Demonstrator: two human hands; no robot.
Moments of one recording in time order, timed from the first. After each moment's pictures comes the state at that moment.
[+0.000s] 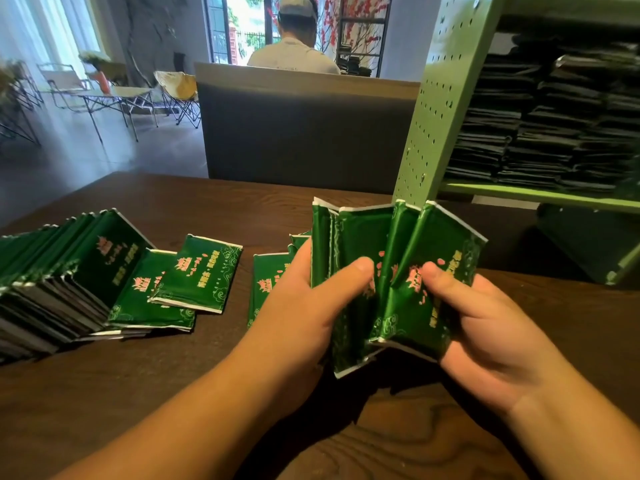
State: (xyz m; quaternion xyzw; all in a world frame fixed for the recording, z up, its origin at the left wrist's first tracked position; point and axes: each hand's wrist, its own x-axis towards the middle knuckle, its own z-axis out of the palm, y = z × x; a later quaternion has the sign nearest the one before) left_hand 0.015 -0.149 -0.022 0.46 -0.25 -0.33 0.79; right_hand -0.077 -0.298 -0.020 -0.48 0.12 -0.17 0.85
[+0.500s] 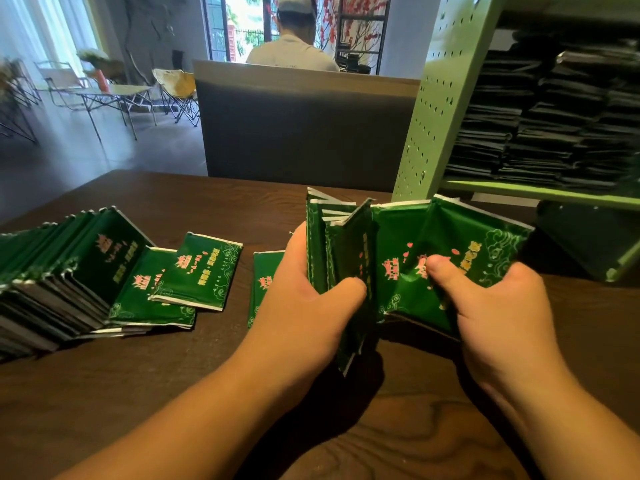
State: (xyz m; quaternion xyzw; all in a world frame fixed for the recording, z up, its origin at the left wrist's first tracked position) left_hand 0.014 -0.148 -0.021 0.59 -0.31 -0.17 0.73; right_hand -0.078 -0.299 -0.024 -0.65 0.28 -0.41 0.58
